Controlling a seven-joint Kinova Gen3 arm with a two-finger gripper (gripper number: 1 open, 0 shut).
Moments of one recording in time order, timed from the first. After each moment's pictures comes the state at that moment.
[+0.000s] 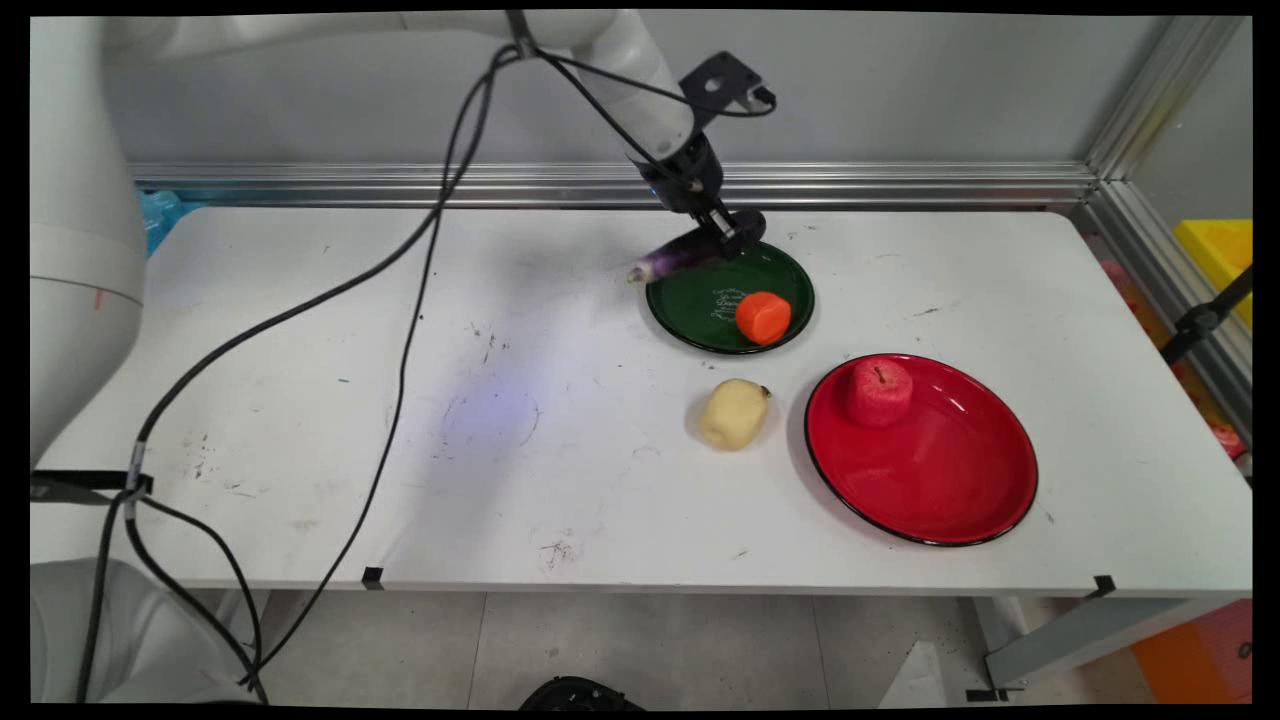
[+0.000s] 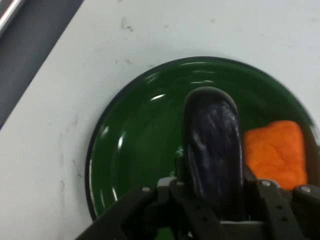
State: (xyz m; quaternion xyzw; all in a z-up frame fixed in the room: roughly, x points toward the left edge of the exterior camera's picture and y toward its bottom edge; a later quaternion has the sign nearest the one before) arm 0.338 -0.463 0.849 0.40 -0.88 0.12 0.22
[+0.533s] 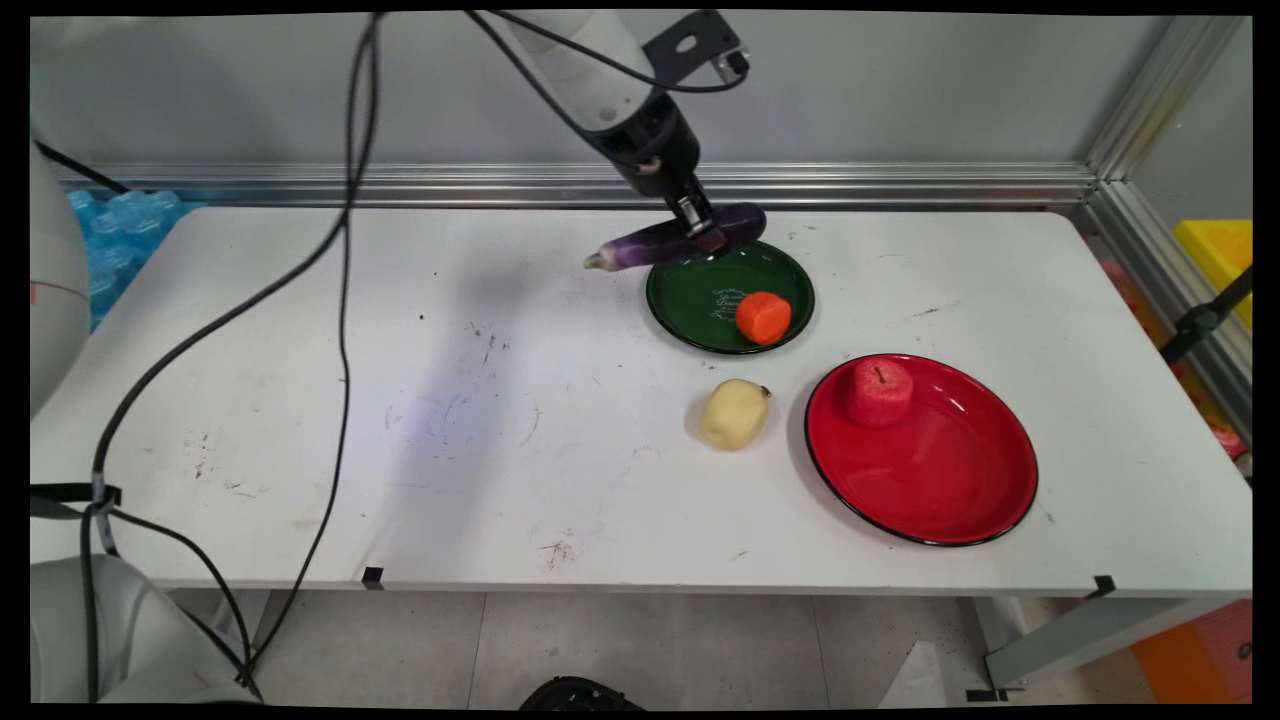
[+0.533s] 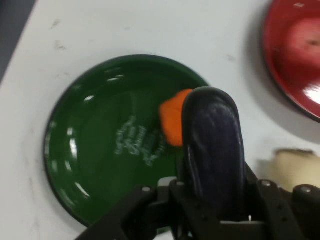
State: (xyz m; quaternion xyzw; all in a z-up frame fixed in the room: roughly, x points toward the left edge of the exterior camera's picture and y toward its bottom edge) arm 0.355 -0.393 0.911 0.29 -0.92 0.10 0.24
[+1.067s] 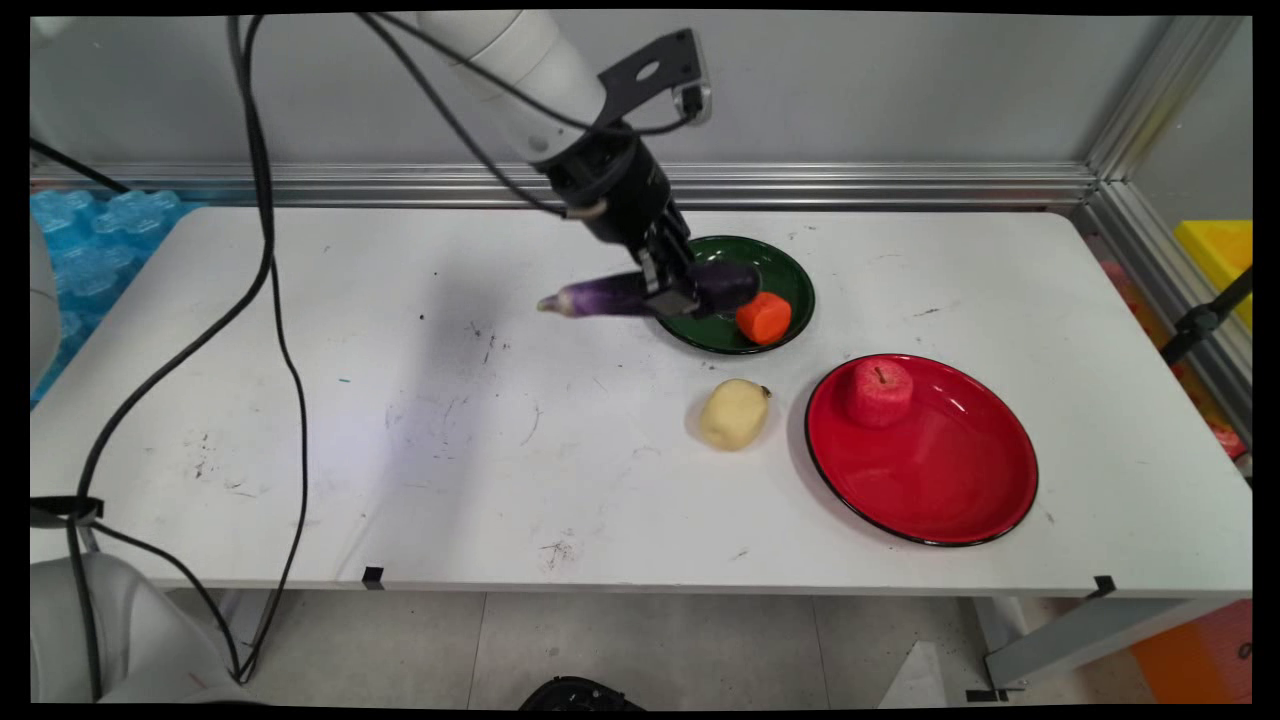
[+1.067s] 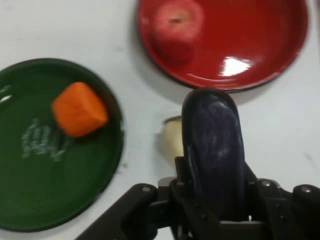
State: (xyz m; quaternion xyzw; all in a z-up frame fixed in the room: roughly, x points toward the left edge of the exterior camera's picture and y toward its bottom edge) arm 0.355 -0.310 0.930 0.19 -0.94 0.06 0.26
